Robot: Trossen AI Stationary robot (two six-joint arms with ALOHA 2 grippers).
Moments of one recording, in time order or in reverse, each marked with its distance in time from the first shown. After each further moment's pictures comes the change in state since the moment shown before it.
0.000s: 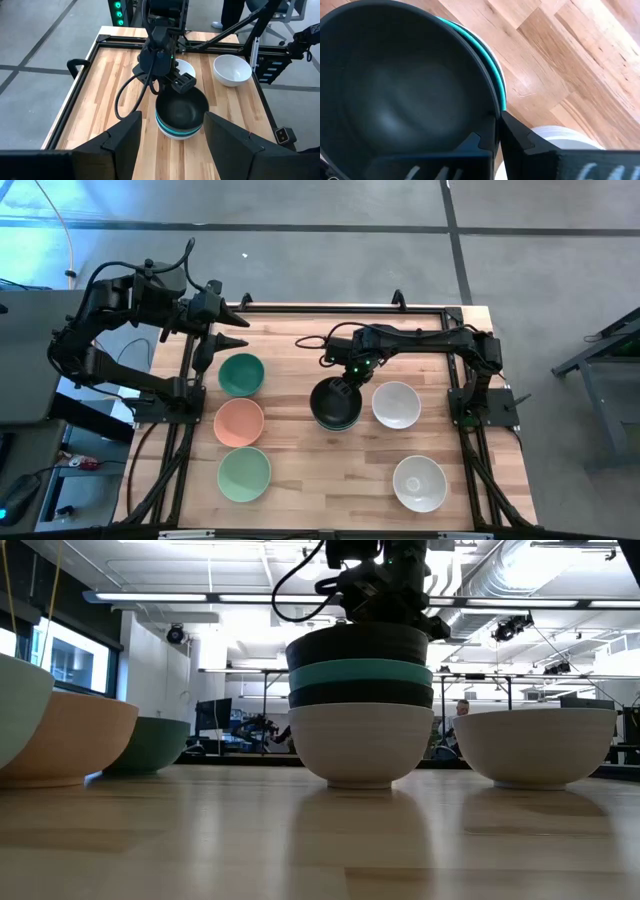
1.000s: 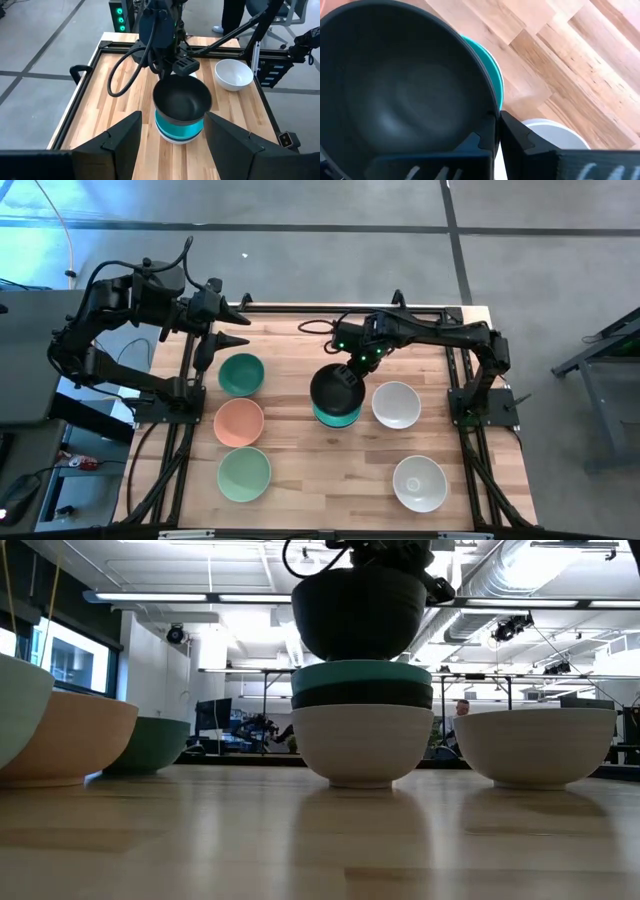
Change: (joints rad) left arm 0.000 0.000 0.000 0.026 -0.006 0.008; right arm -0.012 -0.056 0.167 -0.148 0.051 0.005
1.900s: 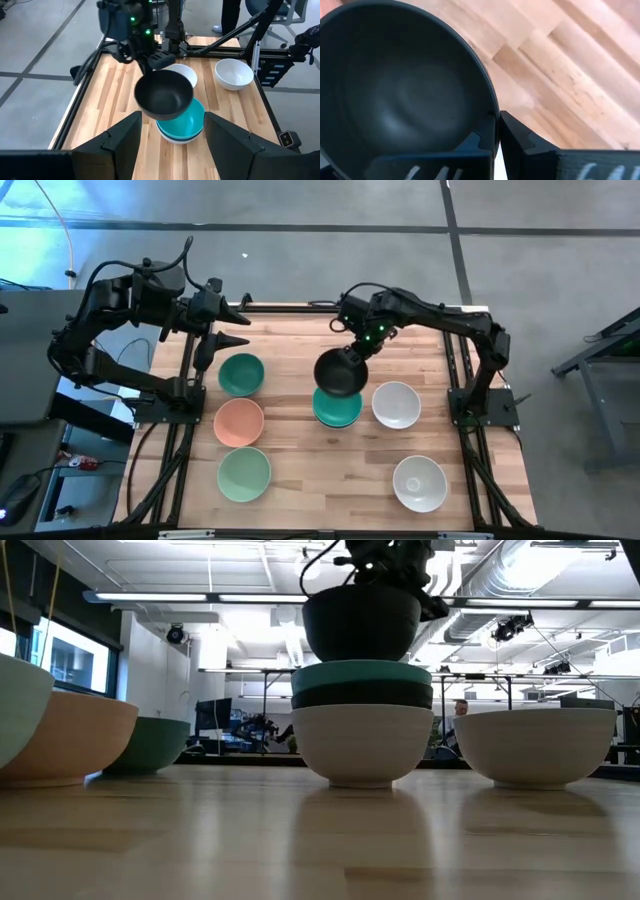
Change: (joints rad) left arm 0.000 0.000 0.000 0.000 0.000 0.007; right arm -0.166 -0.005 0.000 -0.011 -0.091 -0.131
